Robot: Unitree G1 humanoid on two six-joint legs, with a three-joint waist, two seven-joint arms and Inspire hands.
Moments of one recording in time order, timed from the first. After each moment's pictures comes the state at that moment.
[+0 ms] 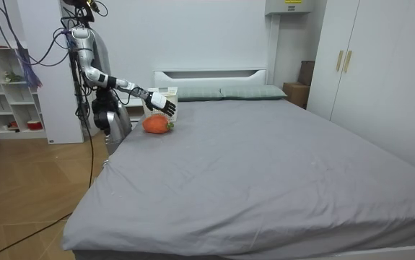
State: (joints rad) left arm 0.28 0.14 0.09 0.89 0.58 0.22 0.05; right arm 0.04 -0.22 0.23 0.35 -0.32 0.16 0.13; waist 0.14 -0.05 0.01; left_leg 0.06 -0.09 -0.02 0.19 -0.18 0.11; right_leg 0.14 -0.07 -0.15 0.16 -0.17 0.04
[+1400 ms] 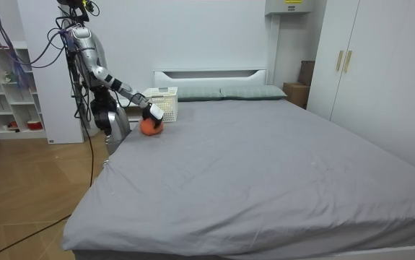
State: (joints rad) left arm 0.30 0.12 0.05 0.94 0.58 0.23 0.05; right arm -0.05 -0.20 0.26 0.74 -0.52 0.16 0.10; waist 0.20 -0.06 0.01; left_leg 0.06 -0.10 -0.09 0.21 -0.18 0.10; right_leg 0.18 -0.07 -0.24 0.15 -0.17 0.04
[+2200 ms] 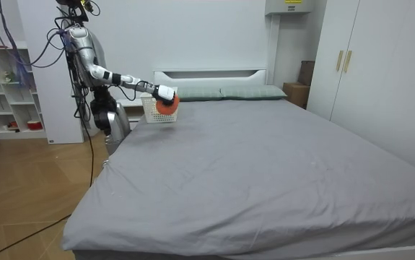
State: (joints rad) left arm 0.28 0.16 0.09 0.93 0.58 0.19 -0.01; right arm -0.08 -0.29 0.07 0.38 -0.39 0.13 0.06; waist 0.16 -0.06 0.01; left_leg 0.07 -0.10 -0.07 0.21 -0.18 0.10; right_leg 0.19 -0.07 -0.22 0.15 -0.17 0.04
